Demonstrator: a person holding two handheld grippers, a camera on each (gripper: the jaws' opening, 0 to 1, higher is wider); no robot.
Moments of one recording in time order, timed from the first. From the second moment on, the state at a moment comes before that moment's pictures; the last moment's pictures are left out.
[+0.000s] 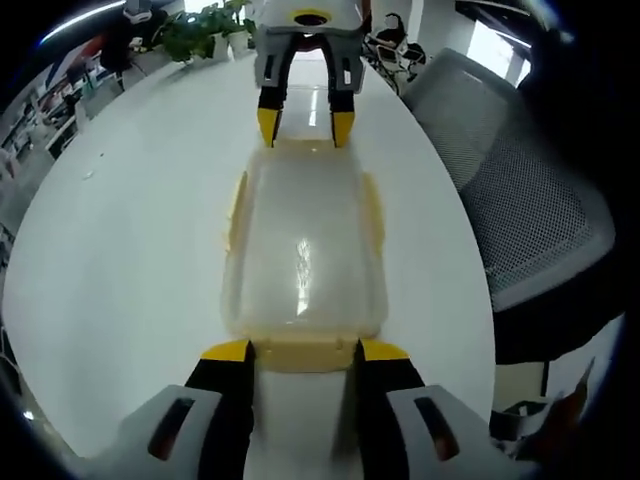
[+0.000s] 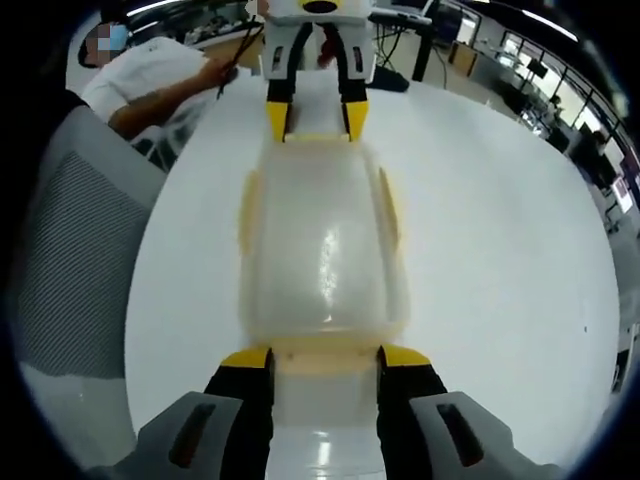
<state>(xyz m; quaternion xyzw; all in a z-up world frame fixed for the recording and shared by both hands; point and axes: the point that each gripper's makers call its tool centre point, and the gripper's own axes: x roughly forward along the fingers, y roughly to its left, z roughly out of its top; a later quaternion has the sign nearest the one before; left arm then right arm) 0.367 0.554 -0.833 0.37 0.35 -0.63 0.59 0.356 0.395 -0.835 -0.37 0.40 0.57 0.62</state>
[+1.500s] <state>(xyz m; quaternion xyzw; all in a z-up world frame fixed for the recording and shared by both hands) 0.377 0.554 -0.790 0.36 0.34 -0.62 0.60 0.367 0.395 -0.784 -0.37 0.37 0.58 0.63</state>
